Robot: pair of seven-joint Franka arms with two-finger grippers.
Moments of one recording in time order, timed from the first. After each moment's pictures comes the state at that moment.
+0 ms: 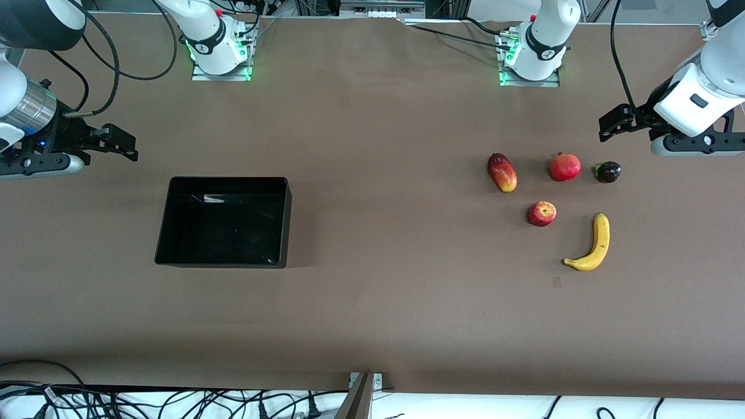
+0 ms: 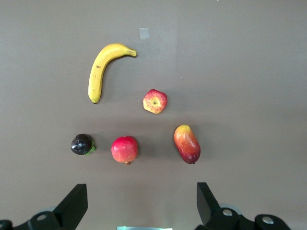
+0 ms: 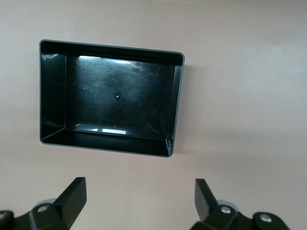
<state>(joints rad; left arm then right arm) -0.09 -0.04 0.01 -1.69 0.00 1.56 -0.12 0.13 0.02 -0.09 -1.72 0.01 1.71 -0.05</state>
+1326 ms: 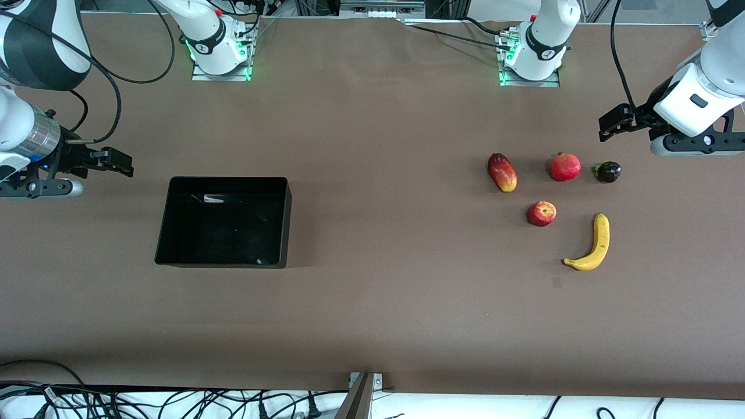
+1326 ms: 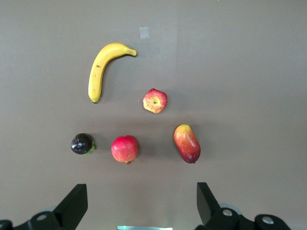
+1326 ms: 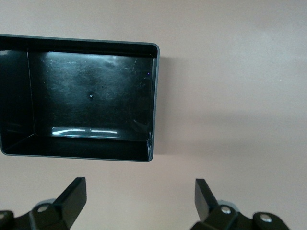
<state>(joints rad) -0.09 -0.04 0.01 -1.69 0.00 1.55 -0.12 0.11 0.09 -0.12 -1.75 -0.02 1.76 -0.06</state>
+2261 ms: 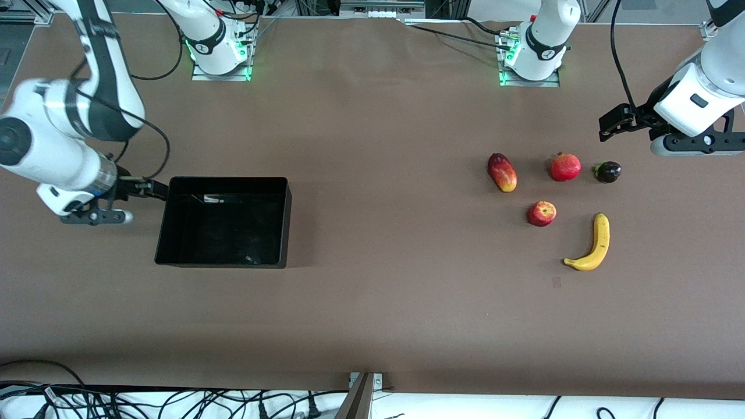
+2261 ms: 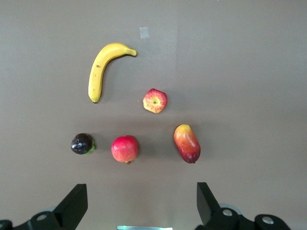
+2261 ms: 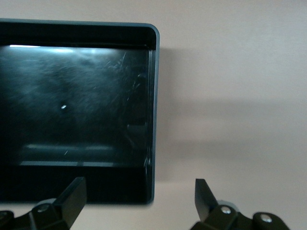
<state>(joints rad) -0.09 -0.04 0.01 -1.69 0.00 1.55 -0.12 0.11 0.26 -0.12 -1.96 -0.02 2.12 -0.02</state>
